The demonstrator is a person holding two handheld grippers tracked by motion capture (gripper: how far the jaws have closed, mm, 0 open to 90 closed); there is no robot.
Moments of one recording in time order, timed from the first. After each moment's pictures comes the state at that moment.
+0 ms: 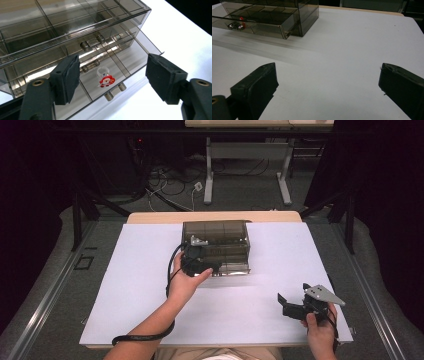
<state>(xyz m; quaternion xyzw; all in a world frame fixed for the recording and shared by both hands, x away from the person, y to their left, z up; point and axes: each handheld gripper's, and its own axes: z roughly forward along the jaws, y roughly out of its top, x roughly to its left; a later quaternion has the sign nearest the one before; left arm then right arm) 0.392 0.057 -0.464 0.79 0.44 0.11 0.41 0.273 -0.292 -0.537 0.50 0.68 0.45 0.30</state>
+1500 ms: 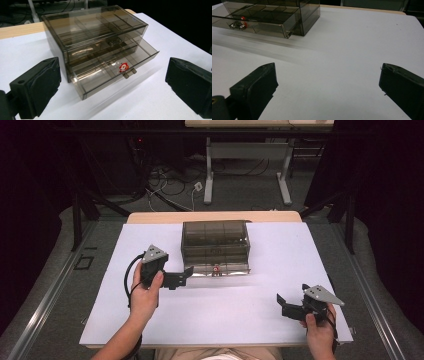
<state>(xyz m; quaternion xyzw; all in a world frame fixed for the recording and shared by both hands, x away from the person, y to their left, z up) 0.337 0.153 -0.446 0.75 0.42 0.17 0.48 0.273 -0.290 -0.538 0.50 0.68 0.45 0.30</state>
